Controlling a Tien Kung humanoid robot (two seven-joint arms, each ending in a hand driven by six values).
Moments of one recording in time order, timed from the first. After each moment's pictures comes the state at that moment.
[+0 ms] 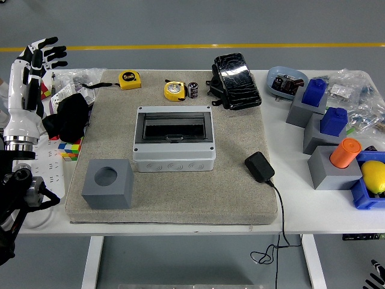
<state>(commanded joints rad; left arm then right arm) -0.26 0.28 -1.27 -1.30 1.10 0.33 -0.51 0.18 -0.20 0.96 0.18 -0.11 -0.12 -0.09</state>
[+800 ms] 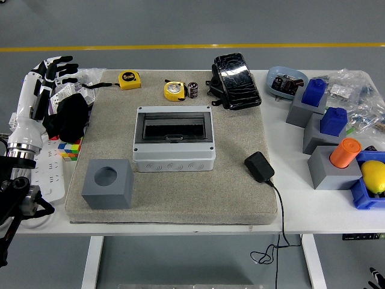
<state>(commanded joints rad) -0.21 0.31 -1.24 -1.30 1.13 0.26 -0.41 0.14 -0.18 1.01 0.19 -0.15 -0.13 -0.10</state>
